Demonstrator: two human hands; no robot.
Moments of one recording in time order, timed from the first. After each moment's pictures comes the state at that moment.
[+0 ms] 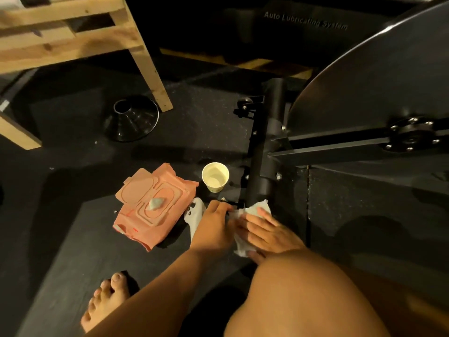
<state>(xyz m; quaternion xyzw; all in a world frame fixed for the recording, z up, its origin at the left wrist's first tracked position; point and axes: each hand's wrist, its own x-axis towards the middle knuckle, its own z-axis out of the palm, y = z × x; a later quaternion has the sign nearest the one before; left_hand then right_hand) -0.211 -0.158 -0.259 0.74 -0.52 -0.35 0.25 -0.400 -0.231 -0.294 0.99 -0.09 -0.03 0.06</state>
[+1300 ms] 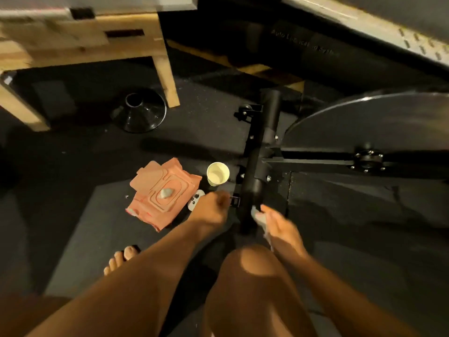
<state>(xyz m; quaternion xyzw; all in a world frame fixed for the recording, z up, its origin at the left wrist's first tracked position) -0.176 -0.163 -0.140 0.72 -0.46 -0.47 0.22 -0.375 -0.195 -0.141 0.61 -0.60 -0.01 -0.51</state>
